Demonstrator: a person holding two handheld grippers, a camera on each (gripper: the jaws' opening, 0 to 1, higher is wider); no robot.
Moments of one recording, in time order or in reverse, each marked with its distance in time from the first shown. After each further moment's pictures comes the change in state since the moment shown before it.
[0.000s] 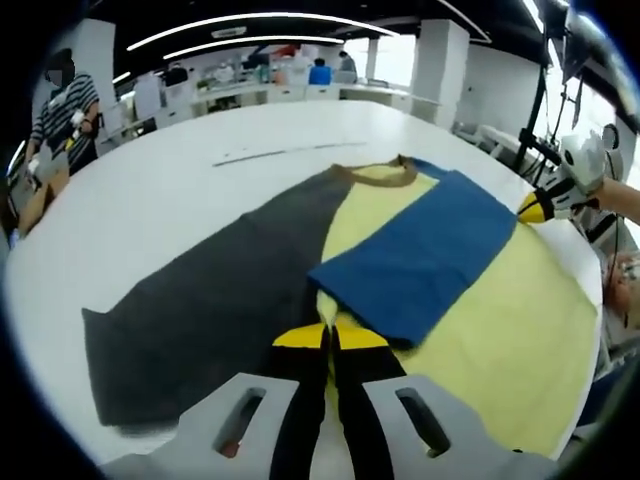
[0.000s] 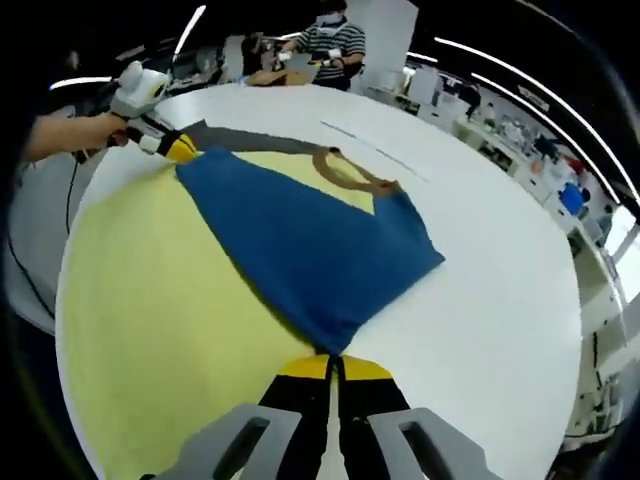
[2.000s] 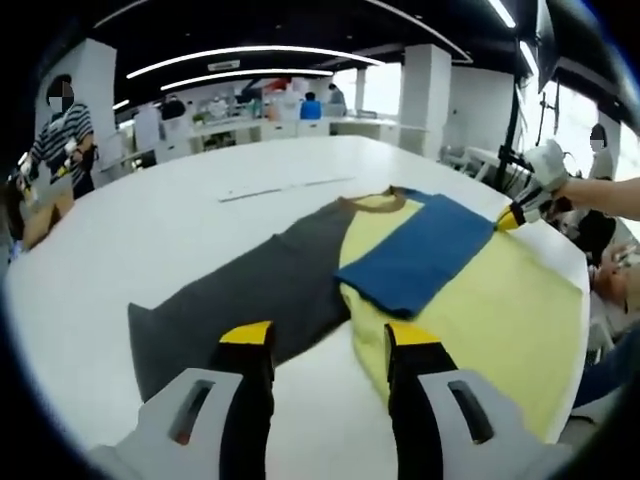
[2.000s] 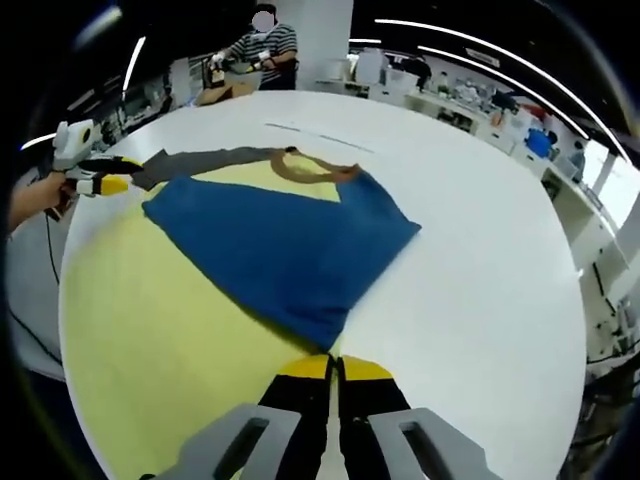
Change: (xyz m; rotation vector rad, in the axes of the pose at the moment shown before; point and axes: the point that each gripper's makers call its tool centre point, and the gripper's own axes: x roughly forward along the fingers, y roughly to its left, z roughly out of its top) left arm -0.052 -0.009 0.007 0.042 -0.157 -0.020; right arm -0.013 -0.030 -0.031 0.319 -0.001 -0.051
